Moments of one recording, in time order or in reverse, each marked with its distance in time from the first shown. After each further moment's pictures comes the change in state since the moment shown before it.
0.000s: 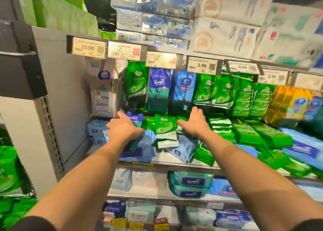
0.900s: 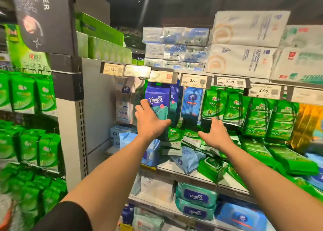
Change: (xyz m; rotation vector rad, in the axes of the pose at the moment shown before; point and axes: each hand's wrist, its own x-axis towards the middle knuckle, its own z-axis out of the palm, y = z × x) left_hand -0.096 0.071 -0.014 -0.472 0.523 0.376; right_hand -0.019 0.064 -0.062 0.050 -0.004 -0.202
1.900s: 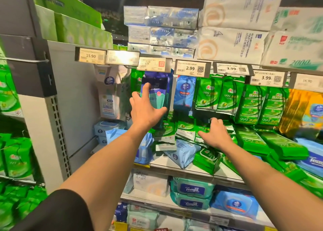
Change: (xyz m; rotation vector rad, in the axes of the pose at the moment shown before) left_hand 0.041 -0.015 0.037 0.072 -0.082 0.068; right_hand 0.010 0.026 0.028 -0.087 -0.006 0.130
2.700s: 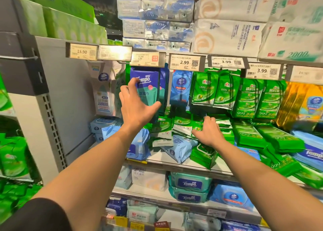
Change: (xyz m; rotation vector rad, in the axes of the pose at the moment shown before) left_hand -0.012 0.000 -0.016 -0.147 0.159 0.099; right_hand -0.002 0.000 0.014 -0.002 -0.043 -0.007
